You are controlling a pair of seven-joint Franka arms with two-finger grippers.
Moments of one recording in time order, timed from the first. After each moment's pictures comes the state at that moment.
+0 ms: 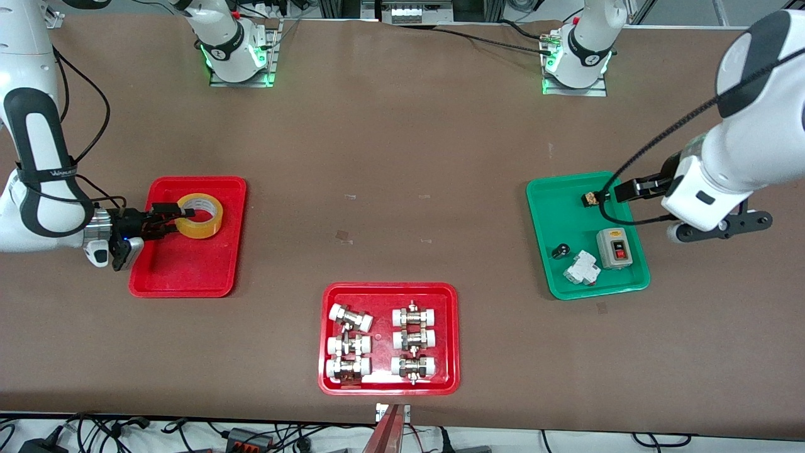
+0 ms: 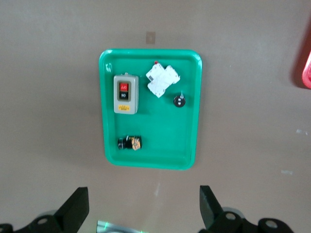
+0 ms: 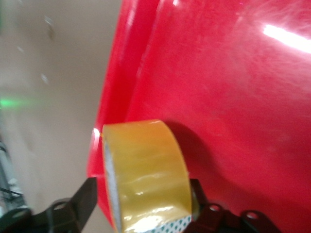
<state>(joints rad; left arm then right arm) 0.01 0.25 -0.22 -1.41 0.10 1.47 -0.39 -0.26 0.66 -0.02 -1.69 0.45 1.79 -1.01</state>
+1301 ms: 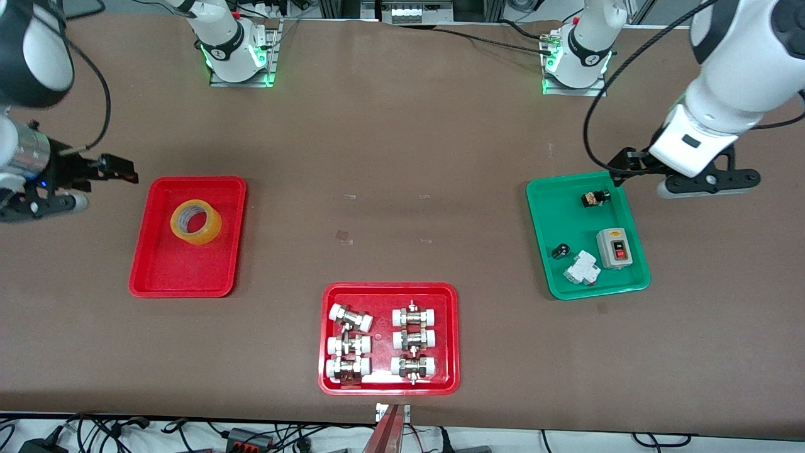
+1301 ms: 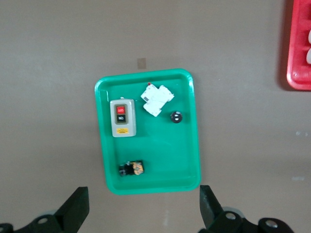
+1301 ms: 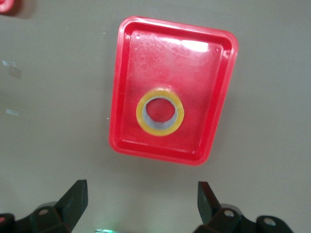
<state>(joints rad) -0.05 0.02 -0.09 -1.73 0.06 1.75 -0.20 -0.02 0.08 0.00 -1.67 0.00 1.59 -0.16</state>
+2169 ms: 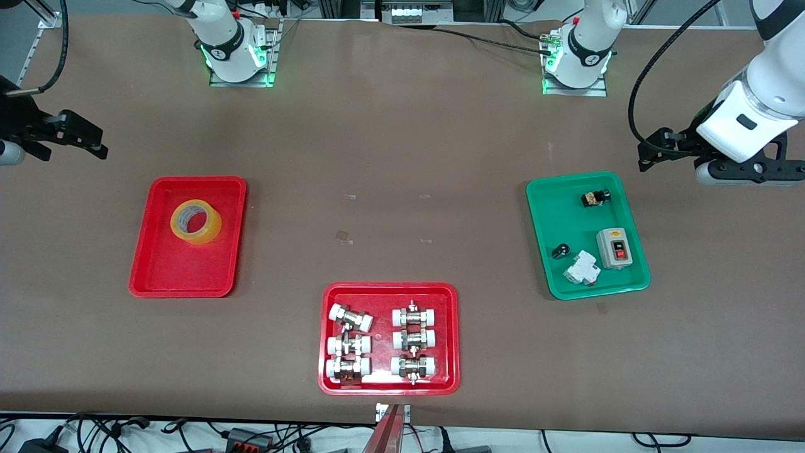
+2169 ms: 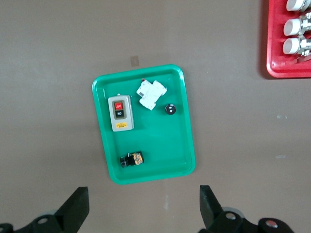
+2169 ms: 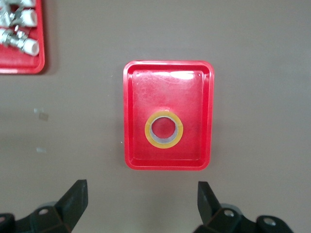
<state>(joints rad) -0.09 0.04 -0.03 -1.59 0.00 1.61 -0.13 0.01 0.02 0.00 -1.57 0.00 1.59 0.03</state>
